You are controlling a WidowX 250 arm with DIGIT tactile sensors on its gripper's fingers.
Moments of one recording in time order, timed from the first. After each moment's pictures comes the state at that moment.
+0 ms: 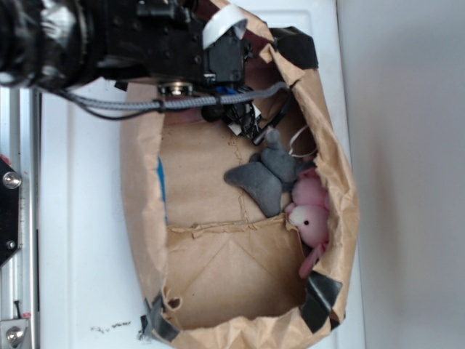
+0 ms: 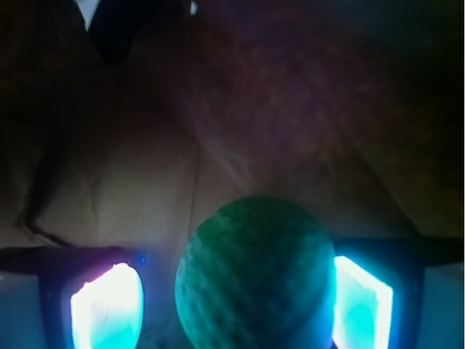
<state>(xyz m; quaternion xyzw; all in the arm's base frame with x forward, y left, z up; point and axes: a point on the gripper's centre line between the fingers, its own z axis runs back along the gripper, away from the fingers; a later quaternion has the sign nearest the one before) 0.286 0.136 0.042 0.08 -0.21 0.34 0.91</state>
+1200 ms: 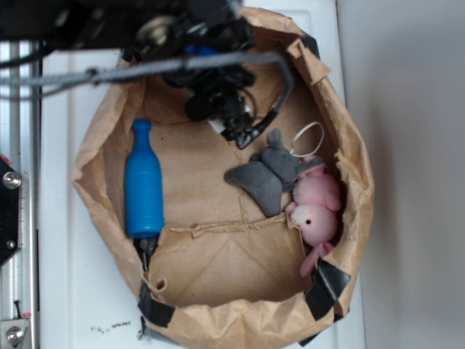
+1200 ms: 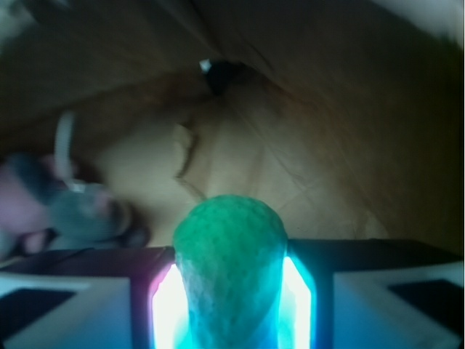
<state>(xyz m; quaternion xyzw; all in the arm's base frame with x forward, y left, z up) 0.294 0.080 0.128 -0.02 -0.18 0.25 0.95</state>
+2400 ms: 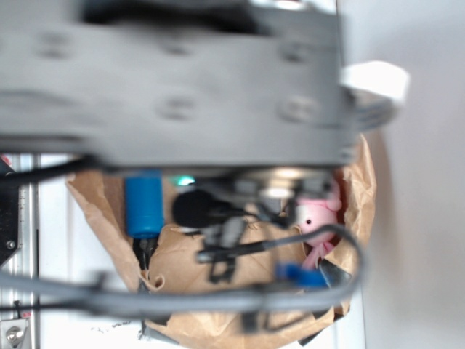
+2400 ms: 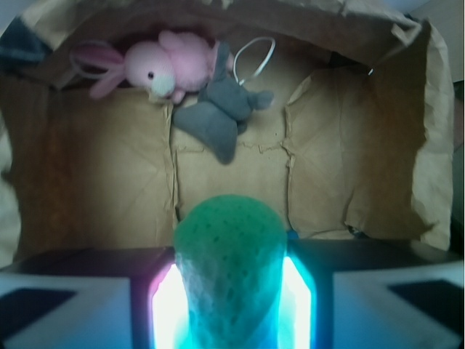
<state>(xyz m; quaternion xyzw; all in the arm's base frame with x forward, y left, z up) 0.261 0.030 0.195 0.04 -0.06 0.07 1.00</state>
